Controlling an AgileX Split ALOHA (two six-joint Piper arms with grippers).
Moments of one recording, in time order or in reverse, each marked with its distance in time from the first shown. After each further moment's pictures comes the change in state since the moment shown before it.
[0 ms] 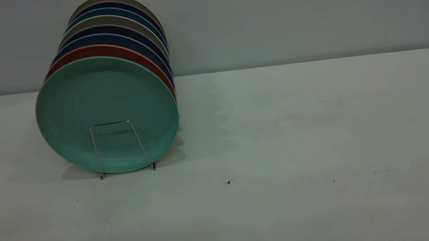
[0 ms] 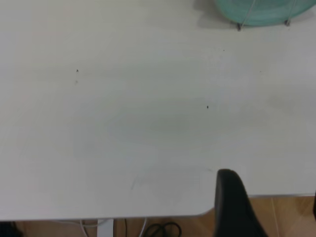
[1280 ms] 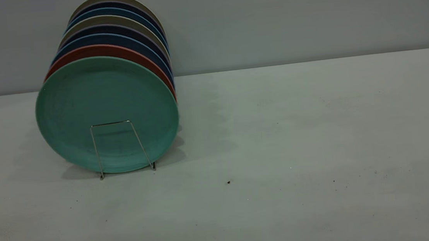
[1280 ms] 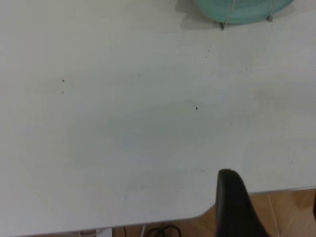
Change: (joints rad) left arm -0.073 -0.003 0.002 0.007 -0.003 -0.001; right arm 0.000 -0.002 0.039 0.090 -0.074 0.003
